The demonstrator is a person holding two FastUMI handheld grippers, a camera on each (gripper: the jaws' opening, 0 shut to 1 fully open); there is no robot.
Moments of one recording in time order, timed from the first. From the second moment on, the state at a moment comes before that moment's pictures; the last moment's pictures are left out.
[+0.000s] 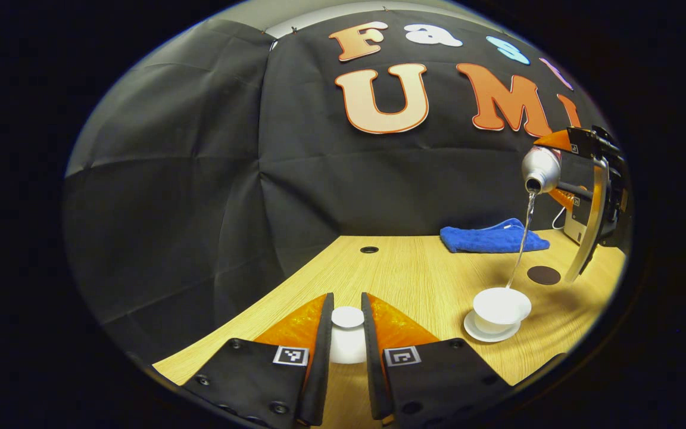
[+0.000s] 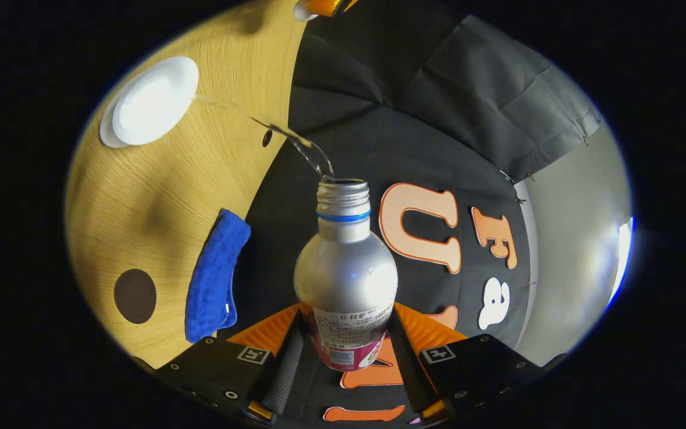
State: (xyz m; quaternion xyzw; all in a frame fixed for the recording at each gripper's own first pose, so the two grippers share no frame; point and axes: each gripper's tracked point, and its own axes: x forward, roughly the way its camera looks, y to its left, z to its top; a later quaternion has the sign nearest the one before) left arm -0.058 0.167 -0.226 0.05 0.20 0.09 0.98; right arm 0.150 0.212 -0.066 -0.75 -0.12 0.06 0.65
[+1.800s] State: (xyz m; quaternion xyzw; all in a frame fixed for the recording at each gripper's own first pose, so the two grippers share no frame) left arm -0.057 0.139 -0.232 0.03 0.19 0.06 0.98; right arm 0.132 0.247 -0.124 -0.79 -0.19 0.09 0.58
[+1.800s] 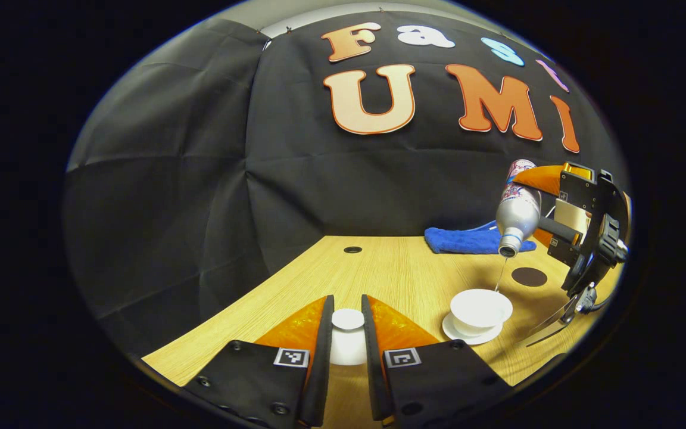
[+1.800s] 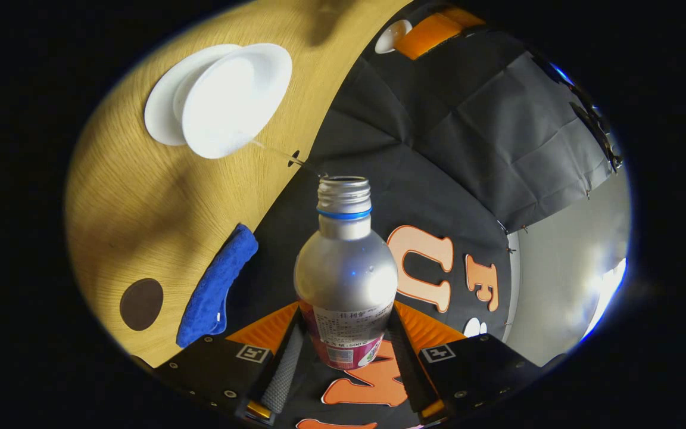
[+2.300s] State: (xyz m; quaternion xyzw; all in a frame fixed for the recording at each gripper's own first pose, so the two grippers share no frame) left arm -0.047 0.112 -0.220 0.01 0.18 0.03 0.98; right arm 0.123 0.235 -0.150 -0.68 -0.09 0.15 0.72
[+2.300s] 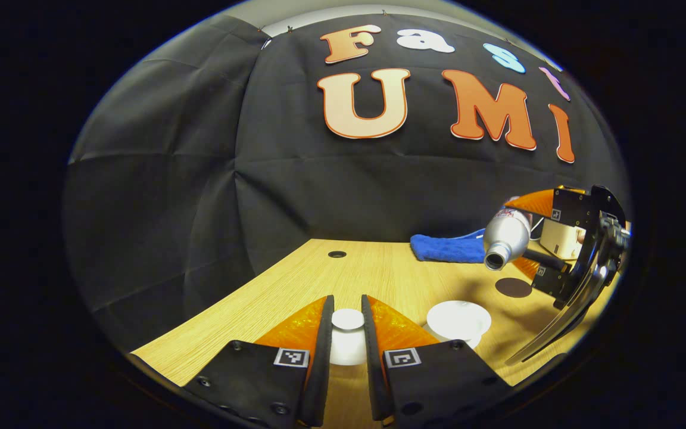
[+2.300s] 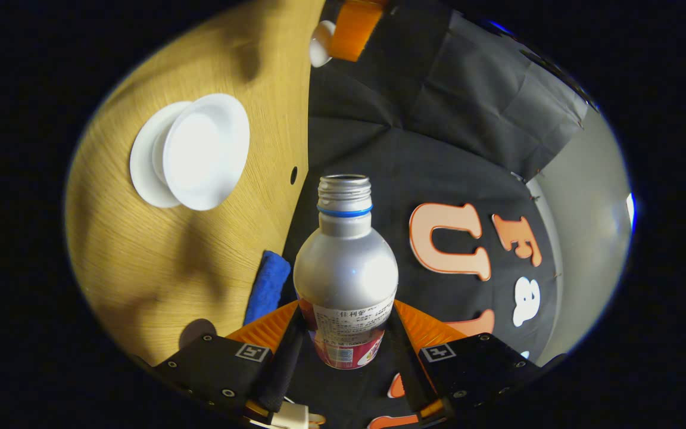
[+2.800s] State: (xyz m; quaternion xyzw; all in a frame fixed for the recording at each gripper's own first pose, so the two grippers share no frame) left arm -0.028 0.062 -0.196 0.02 0.16 -0.01 0.99; right arm 0.140 0.175 -0.119 -0.47 0.00 0.13 0.88
